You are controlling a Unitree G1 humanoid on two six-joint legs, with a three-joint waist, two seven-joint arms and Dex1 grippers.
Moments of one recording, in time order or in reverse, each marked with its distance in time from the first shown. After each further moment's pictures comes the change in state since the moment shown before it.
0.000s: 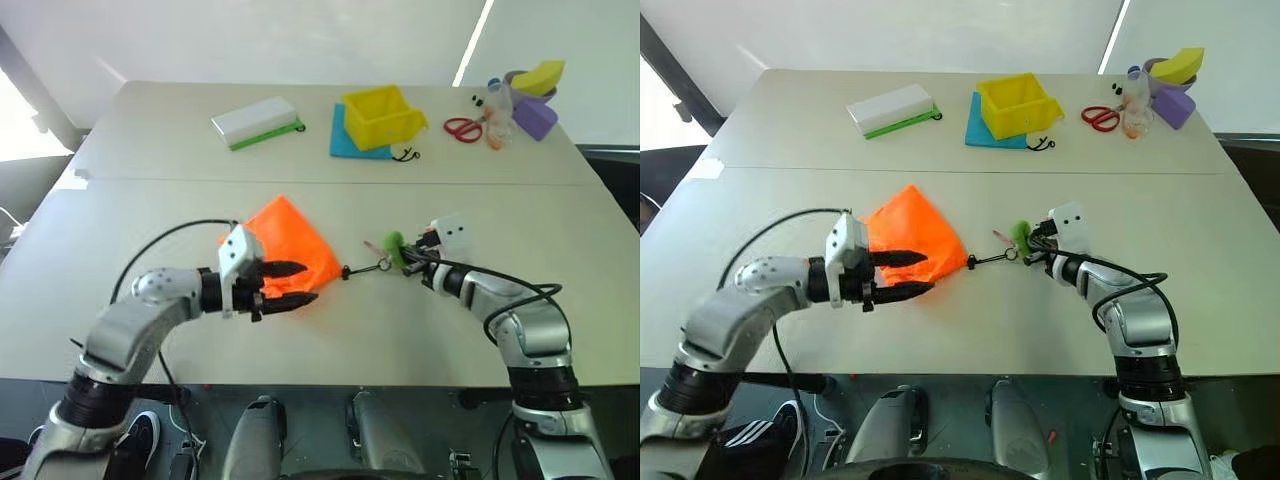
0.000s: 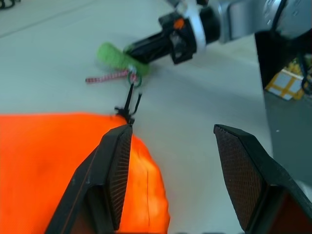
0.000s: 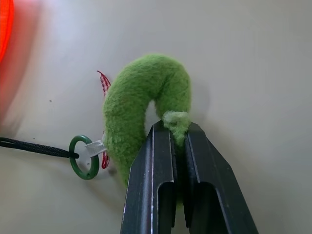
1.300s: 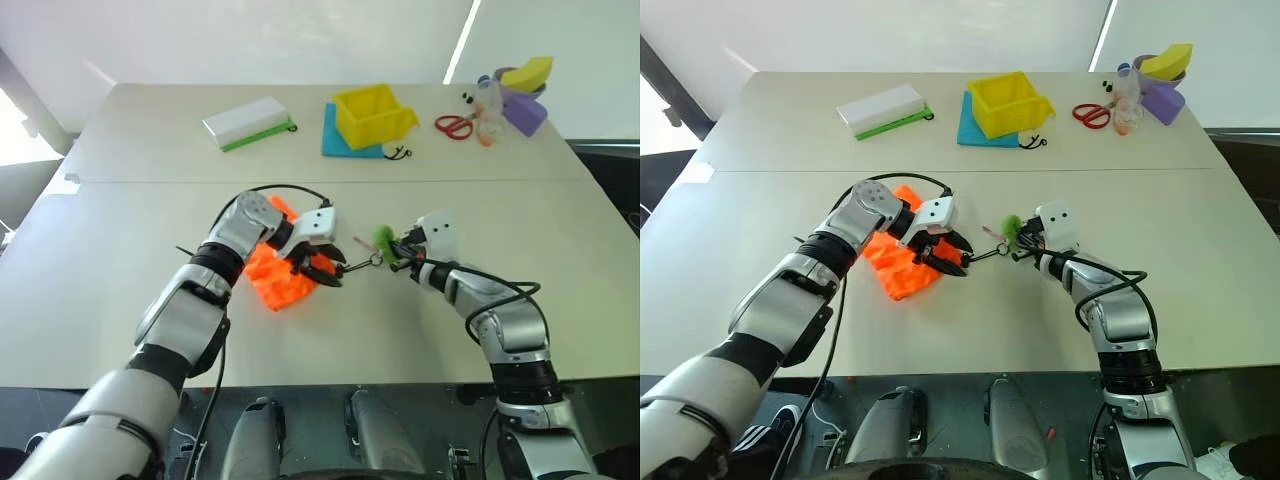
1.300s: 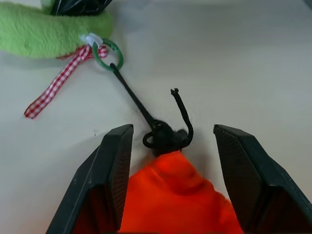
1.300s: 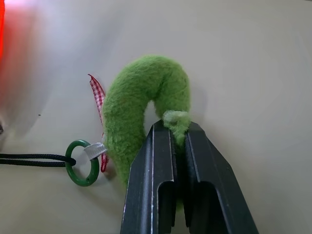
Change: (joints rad) left arm -0.686 -0.367 -0.353 1.352 0.676 -0.838 -0.490; right arm -0.024 0.059 0.042 0.047 -0.058 -0.089 -0.047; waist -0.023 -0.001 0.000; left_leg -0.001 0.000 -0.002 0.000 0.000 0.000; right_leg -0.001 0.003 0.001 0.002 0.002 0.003
